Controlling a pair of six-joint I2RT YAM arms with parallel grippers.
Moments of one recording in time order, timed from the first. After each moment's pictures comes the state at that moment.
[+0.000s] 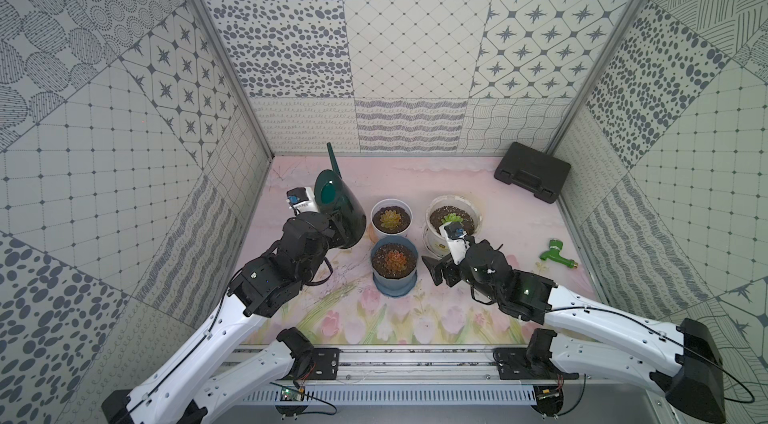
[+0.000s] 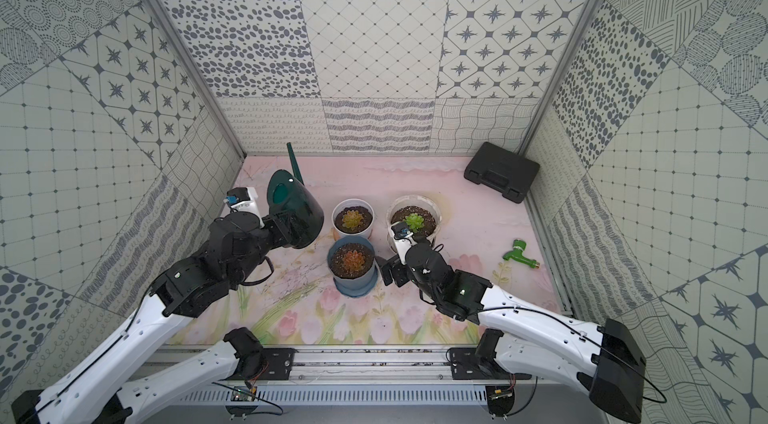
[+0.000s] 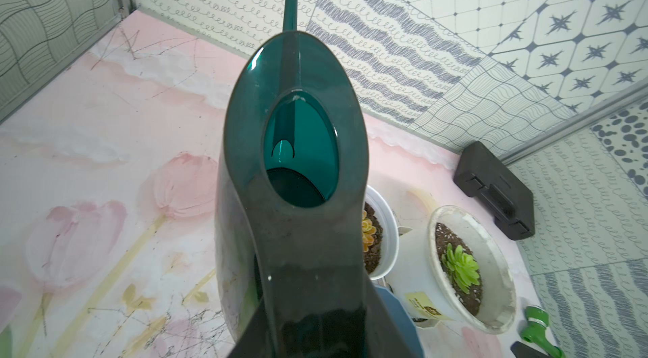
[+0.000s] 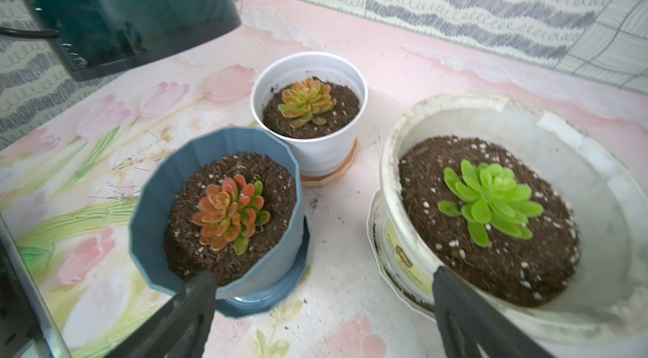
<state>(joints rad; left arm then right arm) -0.65 0.84 1.05 -0.67 -0.49 -0.70 1.02 0.99 0.67 -0.13 0.33 0.21</state>
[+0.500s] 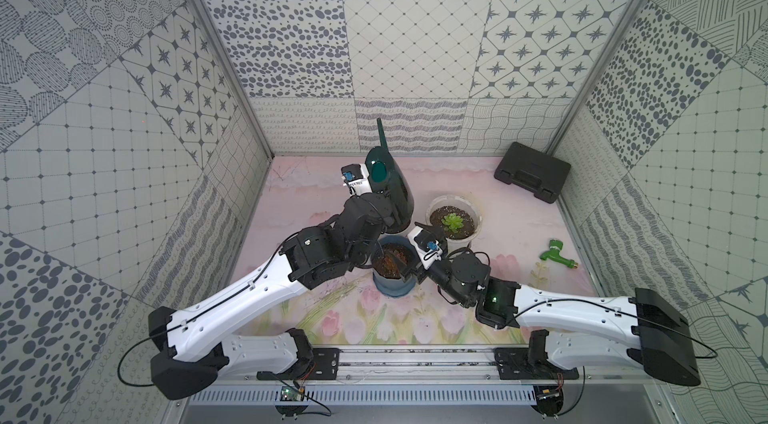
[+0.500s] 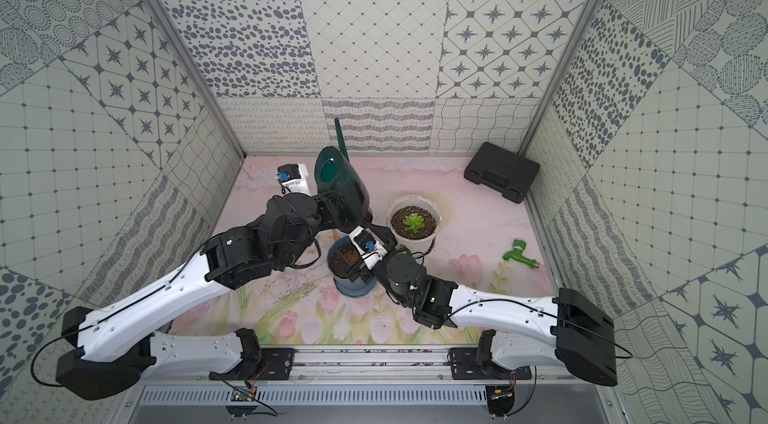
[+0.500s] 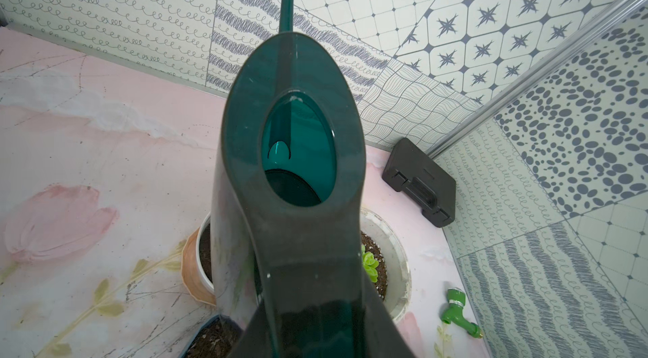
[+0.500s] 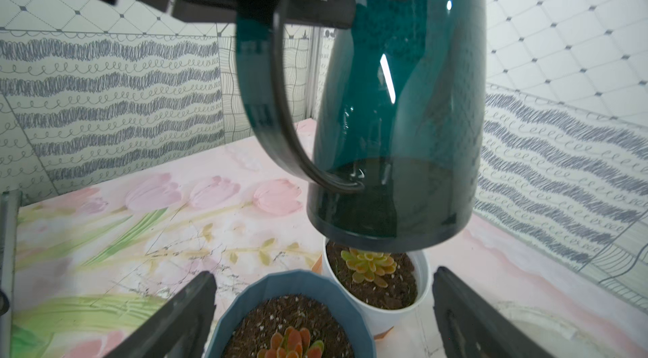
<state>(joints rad) -0.98 1.20 1.37 -0.60 -0.71 -0.79 1.20 1.21 0.64 0.54 0.45 -0.15</state>
